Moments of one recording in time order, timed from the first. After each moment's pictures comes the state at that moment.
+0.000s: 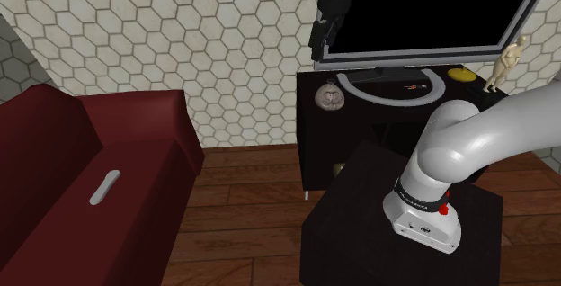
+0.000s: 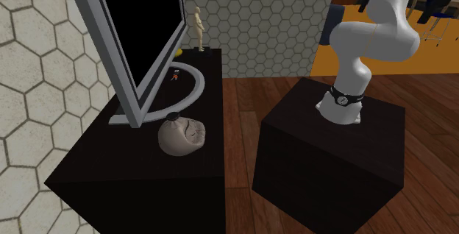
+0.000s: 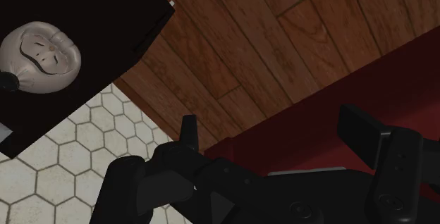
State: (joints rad) arm 0.01 -0.78 0.06 -2.30 -0.04 1.71 -0.05
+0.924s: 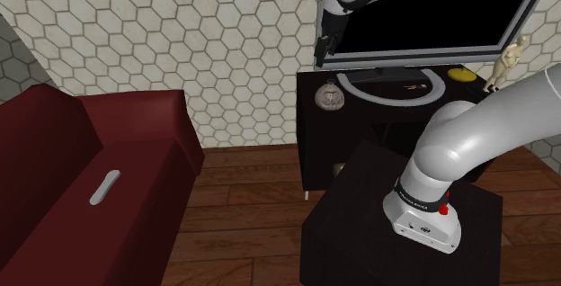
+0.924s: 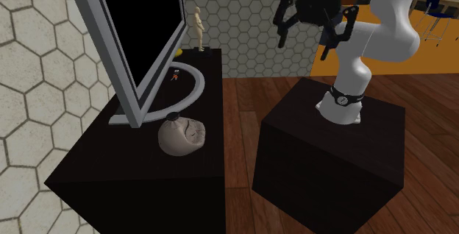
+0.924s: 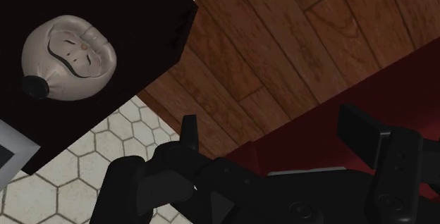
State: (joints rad) arm -0.07 -0.60 -0.15 -2.39 -0.12 1.98 -0.24
